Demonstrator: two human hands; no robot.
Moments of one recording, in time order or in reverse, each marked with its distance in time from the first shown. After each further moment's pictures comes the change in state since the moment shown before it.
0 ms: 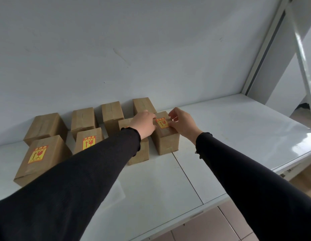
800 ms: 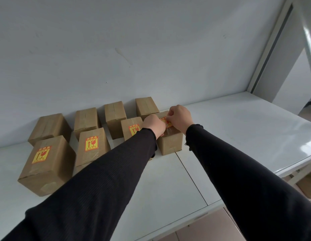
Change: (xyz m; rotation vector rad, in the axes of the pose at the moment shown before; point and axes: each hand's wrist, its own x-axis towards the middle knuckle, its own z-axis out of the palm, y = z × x) left_hand 0.012 0.032 0.022 -0.581 -0.037 -0.480; right_hand 0.025 -0.018 0.014 -0.203 0.023 0.031
